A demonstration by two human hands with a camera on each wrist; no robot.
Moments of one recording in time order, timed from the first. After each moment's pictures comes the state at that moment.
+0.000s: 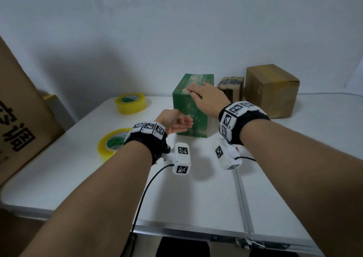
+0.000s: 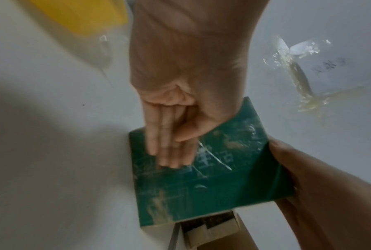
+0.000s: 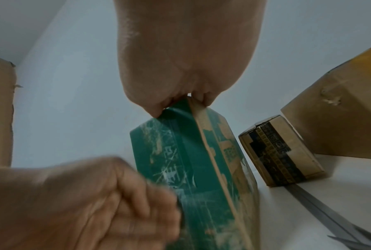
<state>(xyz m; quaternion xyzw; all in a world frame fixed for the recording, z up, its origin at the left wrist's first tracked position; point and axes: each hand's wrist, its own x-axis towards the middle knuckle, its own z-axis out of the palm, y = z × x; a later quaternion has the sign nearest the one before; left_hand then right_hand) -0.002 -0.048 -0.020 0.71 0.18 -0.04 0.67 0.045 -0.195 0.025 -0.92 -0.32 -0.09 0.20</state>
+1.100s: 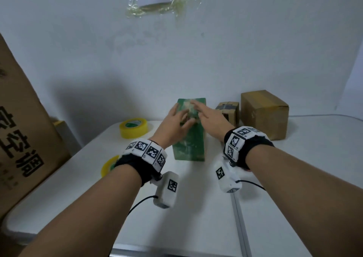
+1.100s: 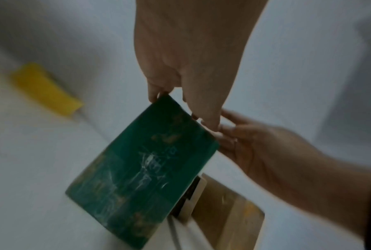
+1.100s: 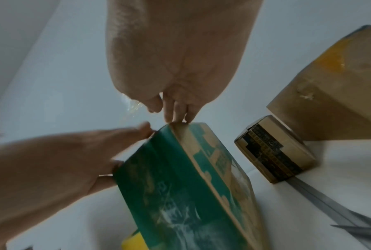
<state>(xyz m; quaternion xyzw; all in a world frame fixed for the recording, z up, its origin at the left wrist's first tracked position) 0.004 -0.051 0.022 0.96 -0.01 0.19 0.22 0.036 -0.214 0.038 -0.86 -0.31 -0.06 0.39</state>
